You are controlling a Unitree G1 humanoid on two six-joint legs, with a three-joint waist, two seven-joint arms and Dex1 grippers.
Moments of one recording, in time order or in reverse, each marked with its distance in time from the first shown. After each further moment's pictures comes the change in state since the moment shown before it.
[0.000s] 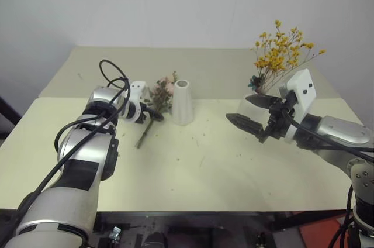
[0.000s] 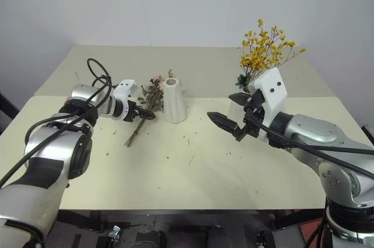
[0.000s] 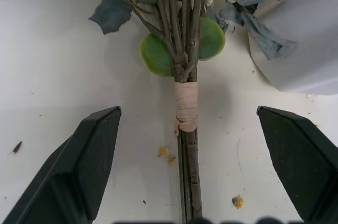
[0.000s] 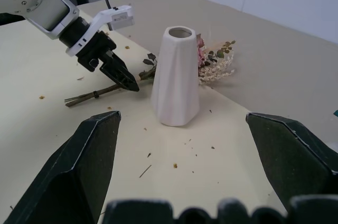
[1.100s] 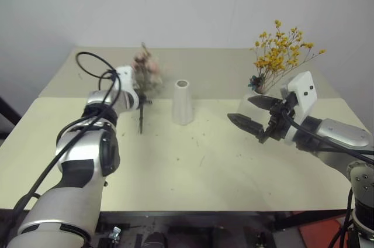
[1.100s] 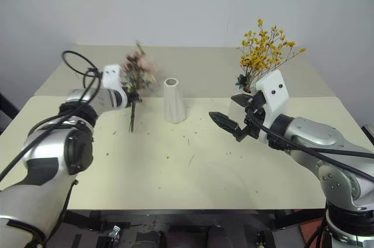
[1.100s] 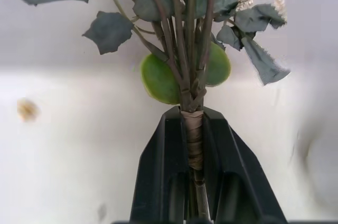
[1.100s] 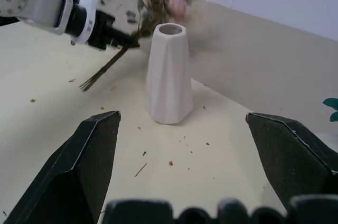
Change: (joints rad) left arm -0.022 0.009 0.416 0.035 -0.099 -0.321 0.447; right arm 0.018 0.009 -0.014 -0.010 0.015 0.001 -0.047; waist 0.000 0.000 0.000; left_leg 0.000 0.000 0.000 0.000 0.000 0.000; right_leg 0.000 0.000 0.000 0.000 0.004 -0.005
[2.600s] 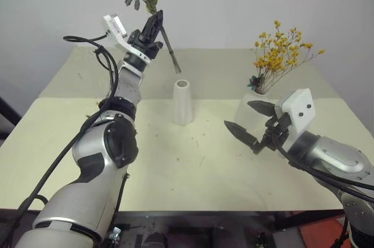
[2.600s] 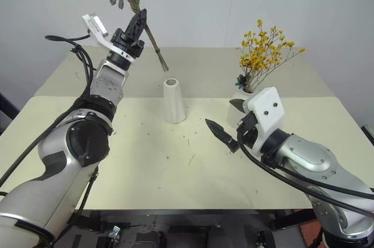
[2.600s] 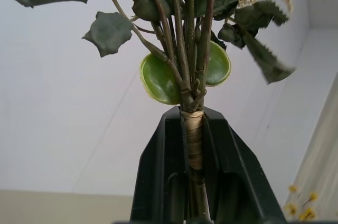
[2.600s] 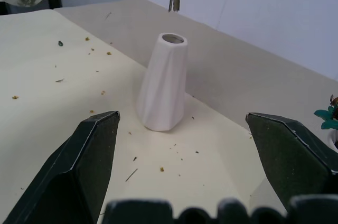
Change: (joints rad) left arm -0.048 -0.183 0.277 -0.010 -0.270 -0.601 -0.587; right arm 0.178 0.045 0.037 -0.189 -0.157 -0.134 -0.069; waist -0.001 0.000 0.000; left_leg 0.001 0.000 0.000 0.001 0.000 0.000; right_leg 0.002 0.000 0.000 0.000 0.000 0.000
